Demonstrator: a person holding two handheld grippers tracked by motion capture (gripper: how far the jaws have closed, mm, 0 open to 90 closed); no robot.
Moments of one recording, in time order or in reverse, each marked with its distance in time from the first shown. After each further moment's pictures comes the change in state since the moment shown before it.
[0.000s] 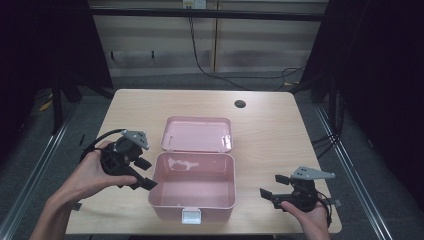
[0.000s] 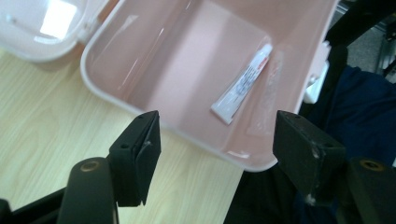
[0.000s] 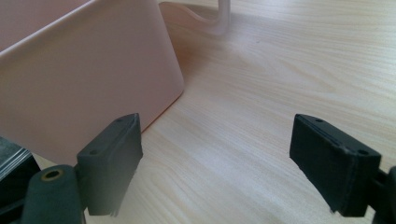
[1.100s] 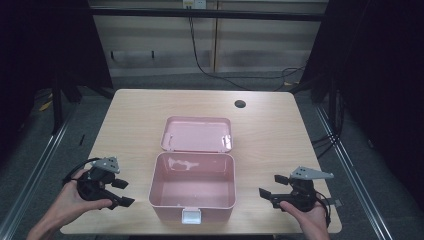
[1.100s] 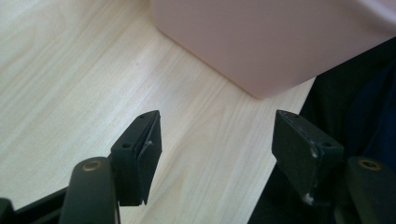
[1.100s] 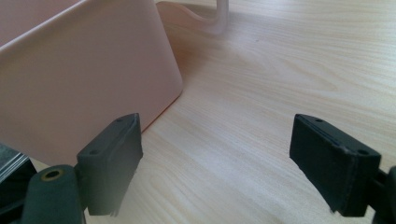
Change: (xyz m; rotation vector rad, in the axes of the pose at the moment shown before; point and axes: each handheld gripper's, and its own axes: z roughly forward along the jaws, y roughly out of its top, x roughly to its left) left arm 0.026 -0.107 0.041 -0.083 0.049 -0.127; right arm 0.000 -0.002 0.004 -0.004 -0.005 0.010
